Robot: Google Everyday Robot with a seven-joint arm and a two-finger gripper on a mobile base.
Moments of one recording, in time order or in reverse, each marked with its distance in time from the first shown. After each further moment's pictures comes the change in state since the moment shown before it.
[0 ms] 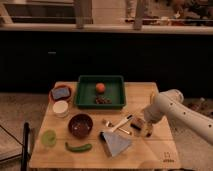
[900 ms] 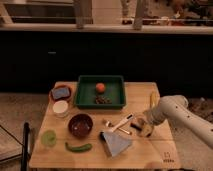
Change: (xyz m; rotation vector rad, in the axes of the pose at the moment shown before) arm 0.023 -0.011 0.025 -0.002 -0.064 0.074
